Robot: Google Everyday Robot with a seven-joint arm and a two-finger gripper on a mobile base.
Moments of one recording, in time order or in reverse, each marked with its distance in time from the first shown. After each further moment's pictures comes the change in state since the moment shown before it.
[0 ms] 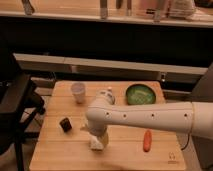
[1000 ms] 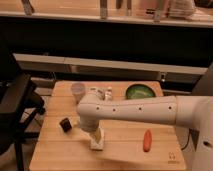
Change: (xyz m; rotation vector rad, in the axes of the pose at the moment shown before) arm -0.007 -0.038 0.008 -0.004 -0.014 -0.063
